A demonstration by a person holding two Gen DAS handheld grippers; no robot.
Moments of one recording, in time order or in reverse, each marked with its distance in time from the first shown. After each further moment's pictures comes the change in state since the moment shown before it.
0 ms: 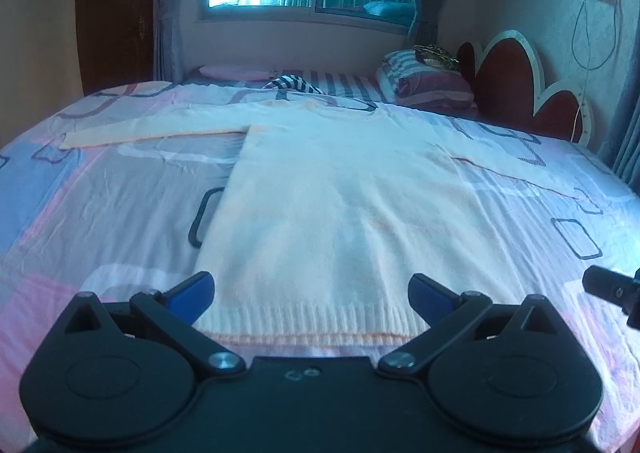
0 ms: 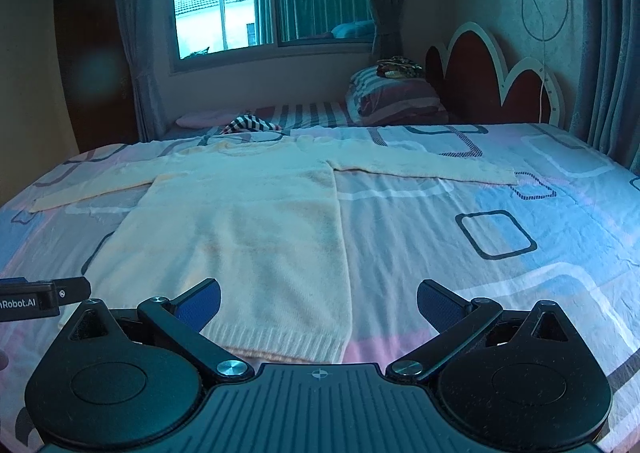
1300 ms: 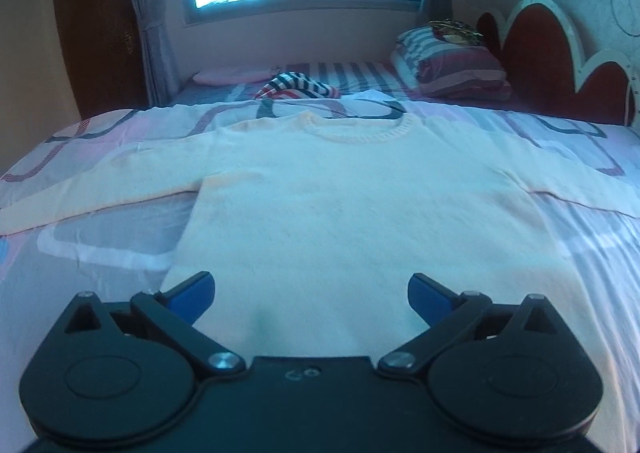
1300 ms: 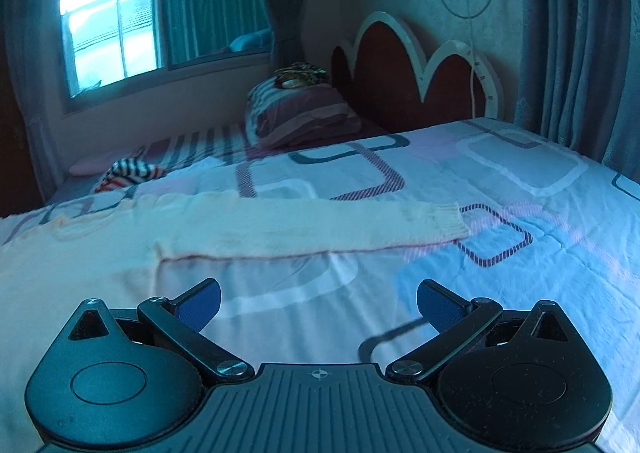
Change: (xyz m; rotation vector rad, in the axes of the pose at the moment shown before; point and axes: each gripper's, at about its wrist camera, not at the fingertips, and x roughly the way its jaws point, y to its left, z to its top) left arm 0.203 -0.030 0.105 0.092 0.041 0.098; right arm 0.206 -0.161 0.101 0.170 -0.055 -0.232
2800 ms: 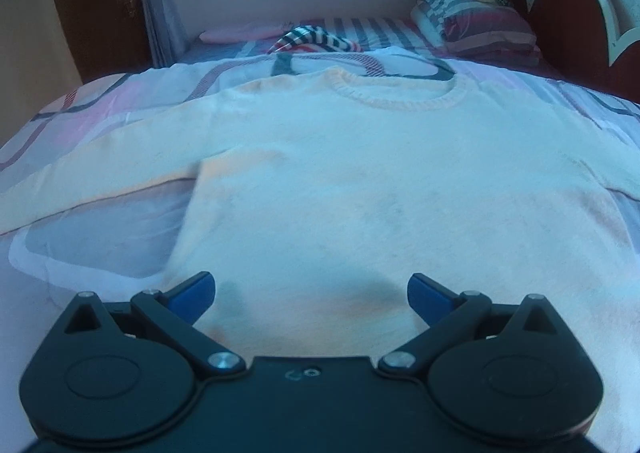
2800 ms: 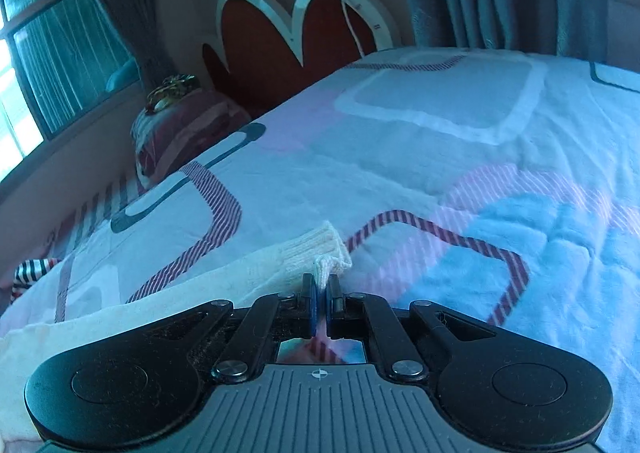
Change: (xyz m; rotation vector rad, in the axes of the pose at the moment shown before) left arm 0.080 0.024 0.025 -0.004 0.142 0.039; right arm 0.168 -0.155 0.045 0.366 0.042 -0.152
